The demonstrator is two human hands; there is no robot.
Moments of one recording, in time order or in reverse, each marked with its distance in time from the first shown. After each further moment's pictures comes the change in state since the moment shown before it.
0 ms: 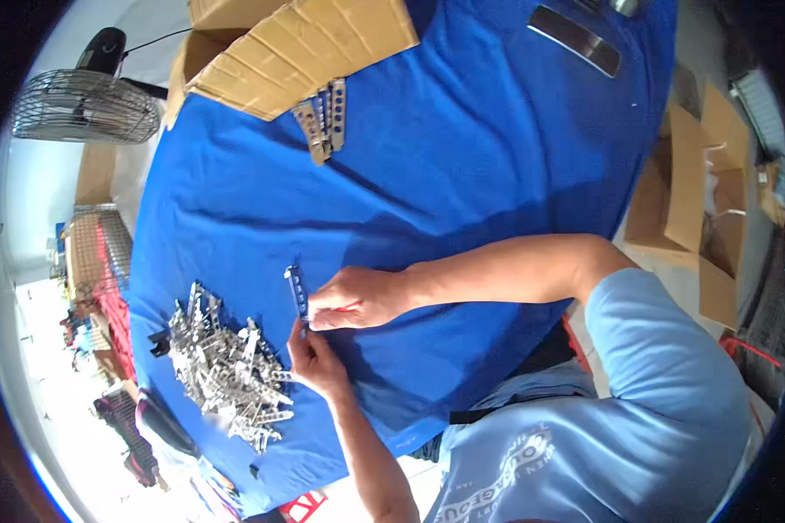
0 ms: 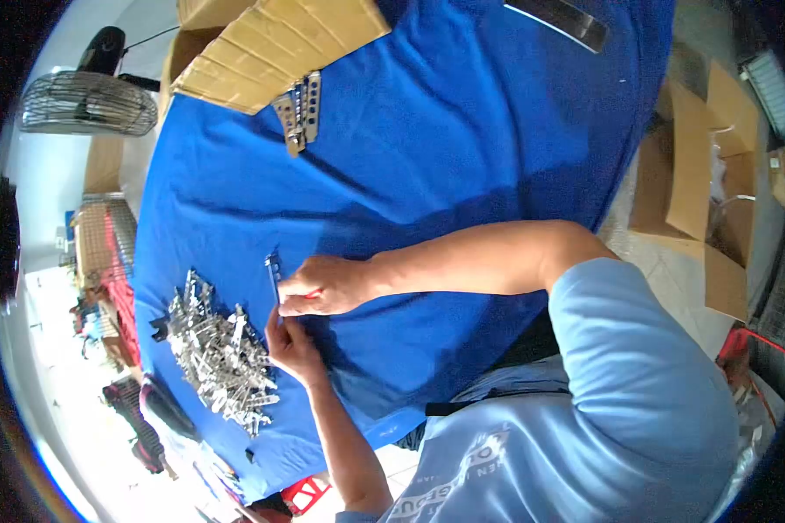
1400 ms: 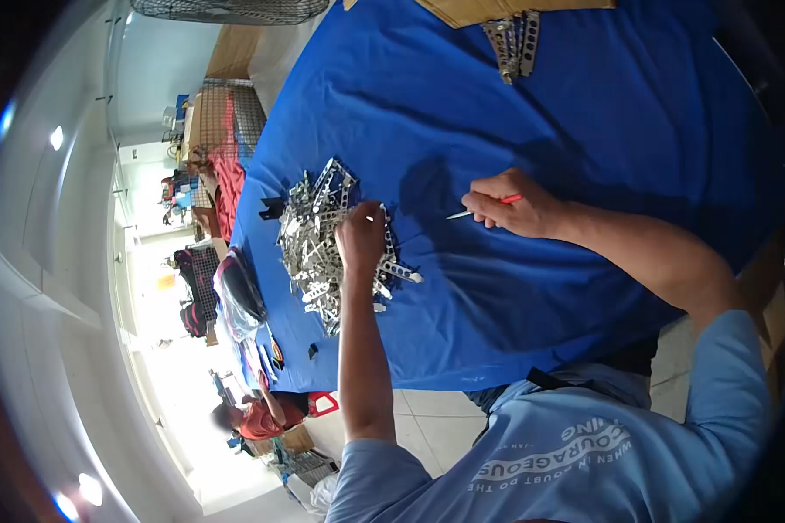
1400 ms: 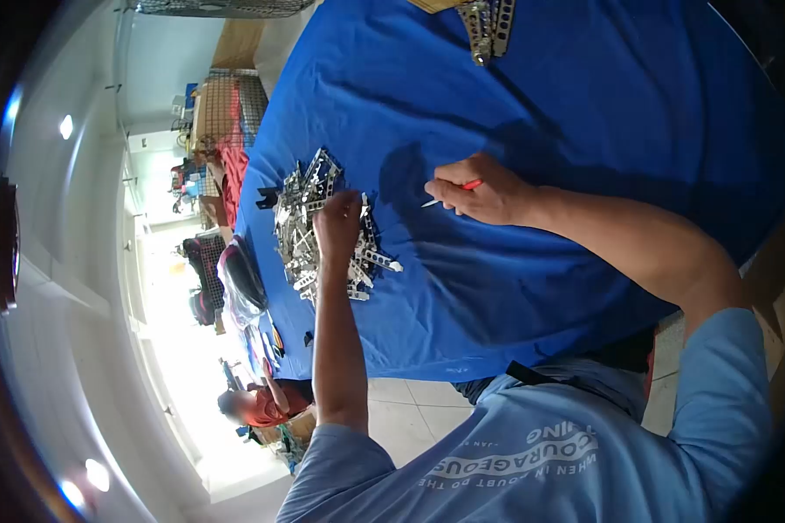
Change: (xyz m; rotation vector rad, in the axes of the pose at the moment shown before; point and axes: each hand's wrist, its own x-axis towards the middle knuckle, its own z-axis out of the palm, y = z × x) left_hand 0.130 -0.011 -0.088 0.560 -0.262 0.221; right_hand 0.008 -0.021 -0.022 0.149 0.066 0.363
